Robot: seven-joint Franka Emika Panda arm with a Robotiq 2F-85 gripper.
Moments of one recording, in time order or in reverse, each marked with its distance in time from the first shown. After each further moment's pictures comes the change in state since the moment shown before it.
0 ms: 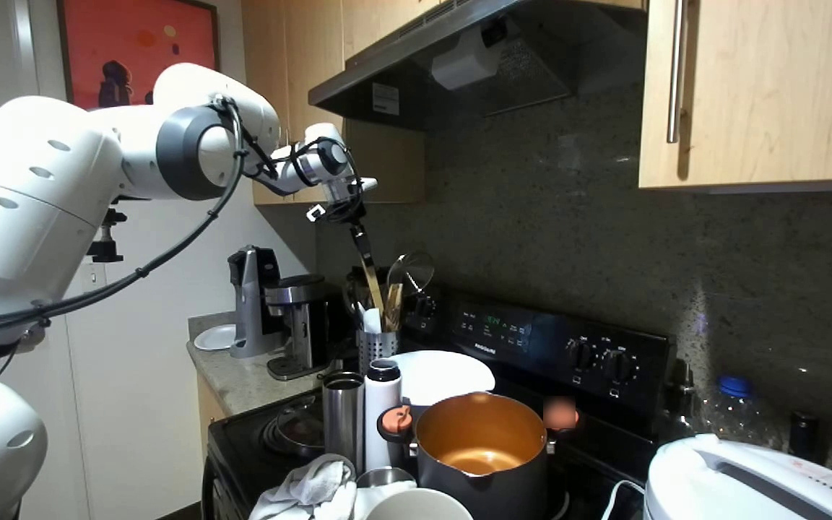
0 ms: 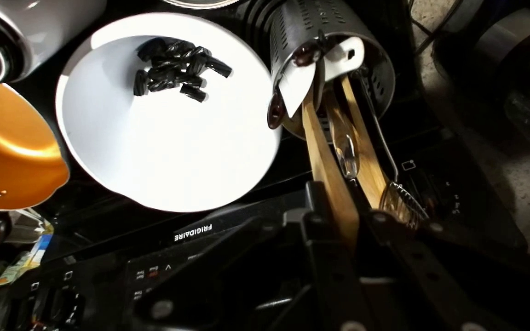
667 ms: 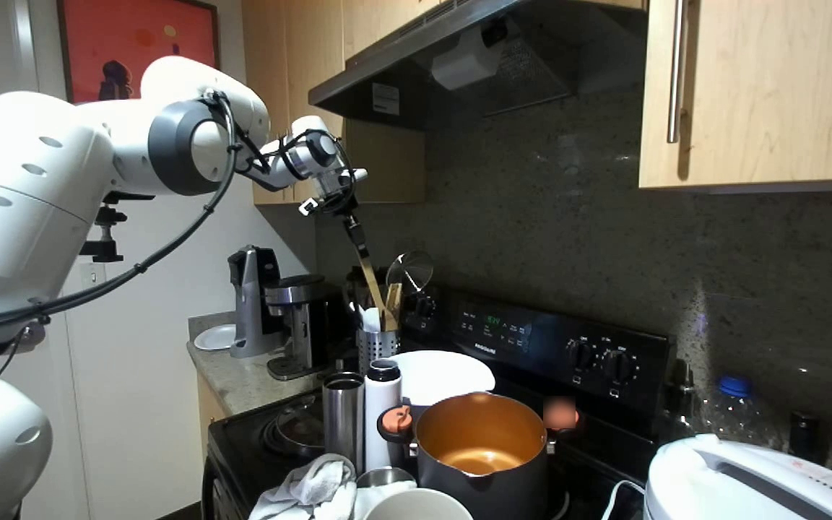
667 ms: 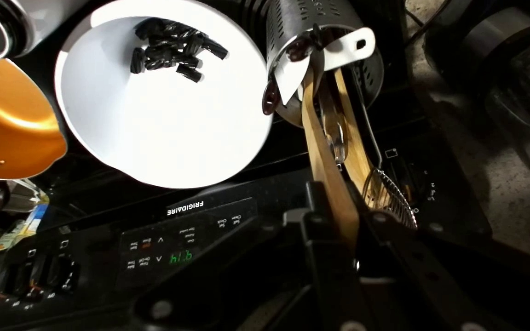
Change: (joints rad) arm 0.035 -0.024 0.000 -0.001 -0.056 -0.003 -0.004
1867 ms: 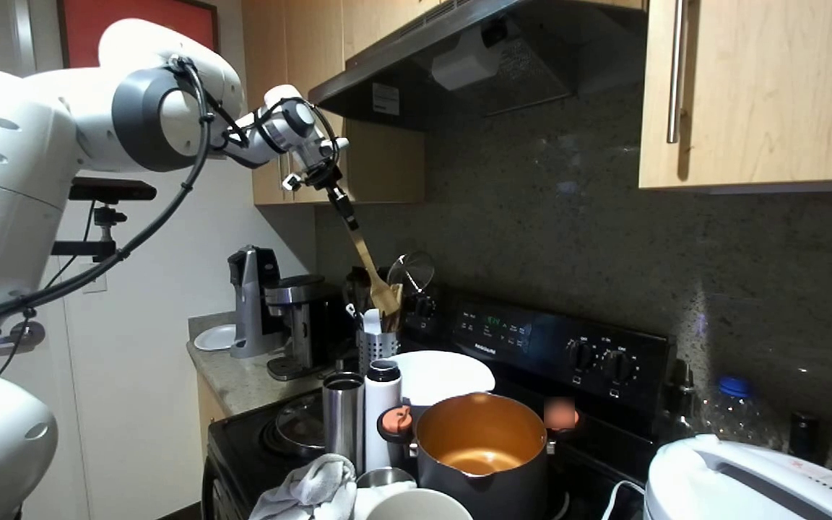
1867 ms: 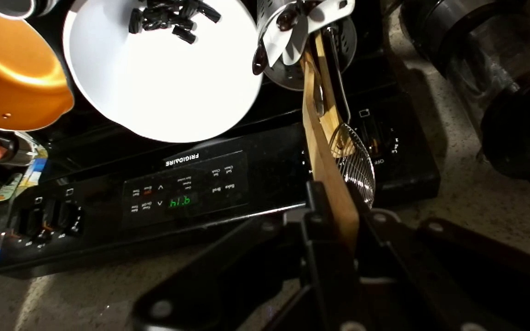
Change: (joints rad) arm 0.044 -0.126 0.000 -0.050 -0.061 0.000 0.003
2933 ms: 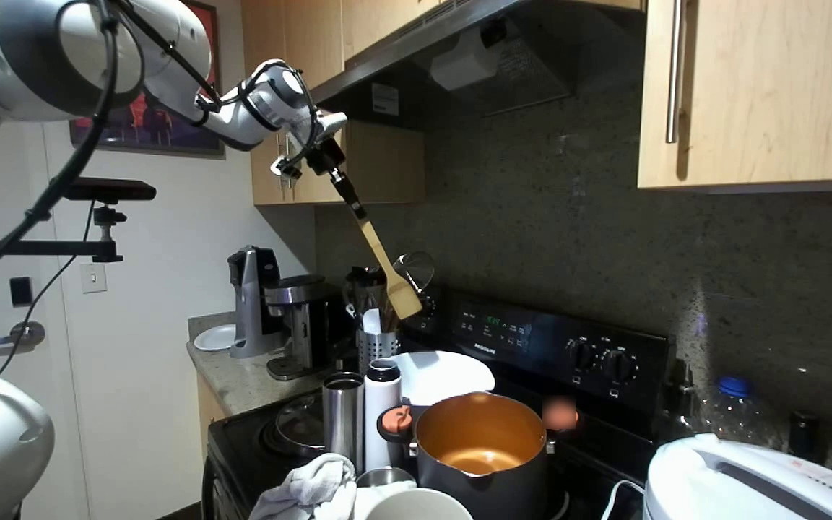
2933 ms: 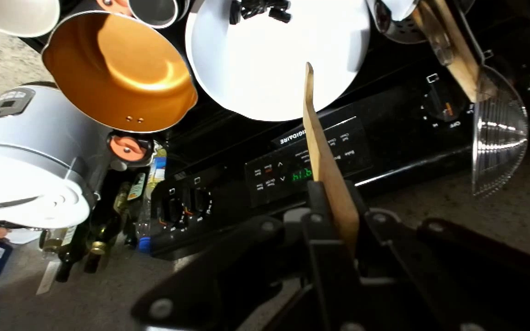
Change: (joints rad) arm -0.026 -0.266 -0.056 -0.290 -0.054 -0.054 0.170
